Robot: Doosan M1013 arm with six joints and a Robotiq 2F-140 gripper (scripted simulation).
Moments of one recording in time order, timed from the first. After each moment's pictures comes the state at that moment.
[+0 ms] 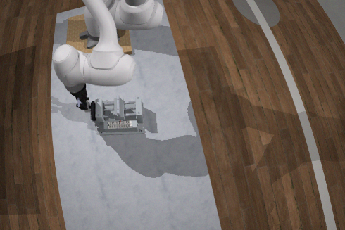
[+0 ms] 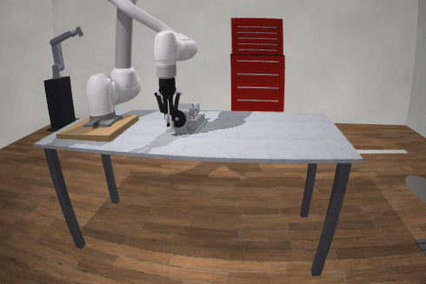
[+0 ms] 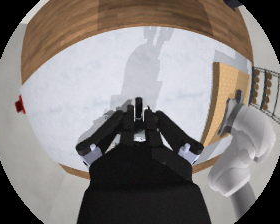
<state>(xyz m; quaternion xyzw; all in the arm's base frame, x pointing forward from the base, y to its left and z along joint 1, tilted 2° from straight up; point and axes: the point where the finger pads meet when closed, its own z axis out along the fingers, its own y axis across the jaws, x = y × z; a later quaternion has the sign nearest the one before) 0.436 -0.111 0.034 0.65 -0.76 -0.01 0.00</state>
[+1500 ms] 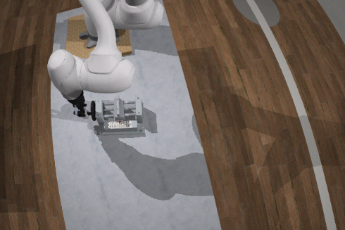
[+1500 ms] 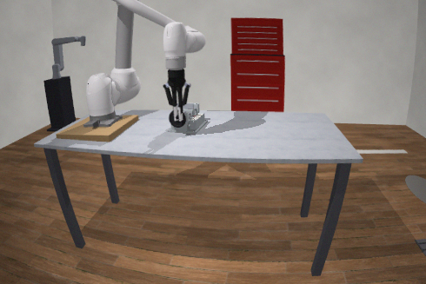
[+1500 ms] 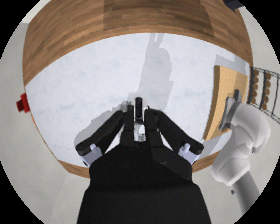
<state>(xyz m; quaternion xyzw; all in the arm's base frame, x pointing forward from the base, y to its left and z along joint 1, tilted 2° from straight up) 0.484 -0.118 0.070 0.65 -0.76 -0.01 0.00</state>
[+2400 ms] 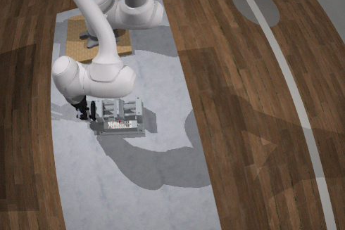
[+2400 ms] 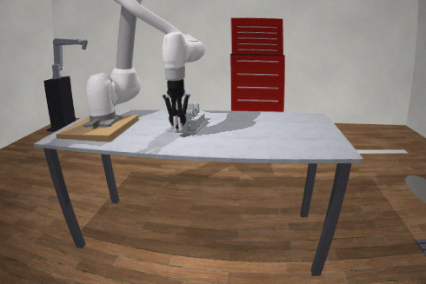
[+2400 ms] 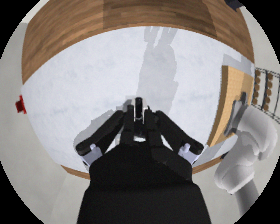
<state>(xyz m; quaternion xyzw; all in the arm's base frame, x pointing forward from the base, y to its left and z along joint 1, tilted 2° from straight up) 0.478 -0.117 0.024 0.65 -0.76 -0.01 0.00</state>
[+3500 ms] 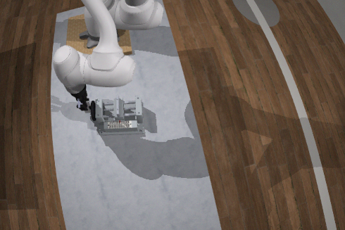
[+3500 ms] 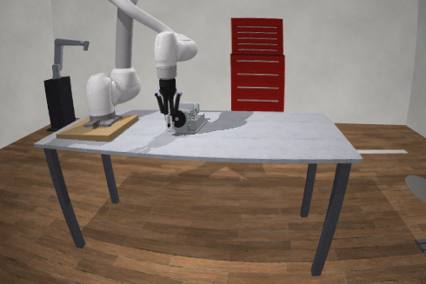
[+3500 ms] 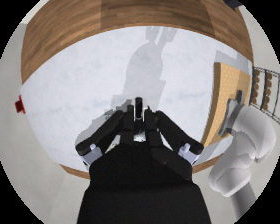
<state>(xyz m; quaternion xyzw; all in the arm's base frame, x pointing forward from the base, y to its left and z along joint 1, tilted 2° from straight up) 0.438 -0.111 0.031 0.65 -0.76 -0.01 0.00</state>
